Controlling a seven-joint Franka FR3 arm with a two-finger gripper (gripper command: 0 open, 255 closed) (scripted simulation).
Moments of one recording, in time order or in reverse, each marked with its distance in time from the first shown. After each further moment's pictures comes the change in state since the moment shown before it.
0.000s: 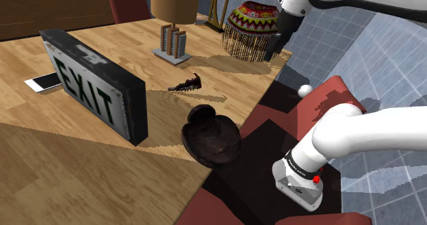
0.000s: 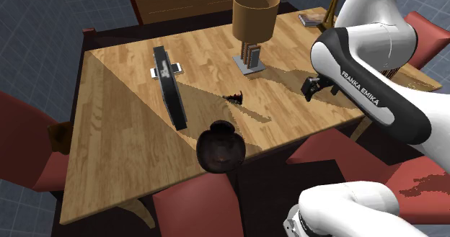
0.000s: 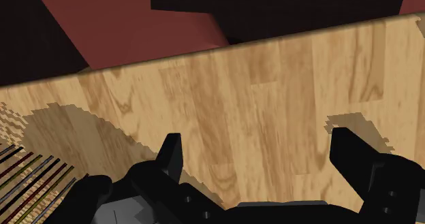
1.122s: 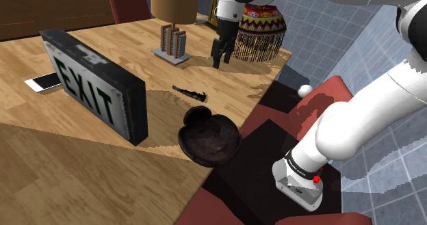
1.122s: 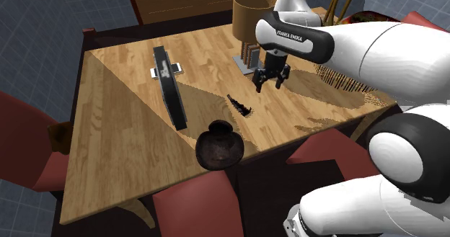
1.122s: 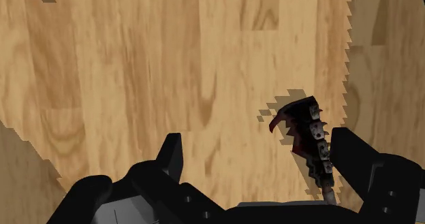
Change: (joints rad) arm 0.133 0.598 0.059 0.337 0.228 0.045 -0.013
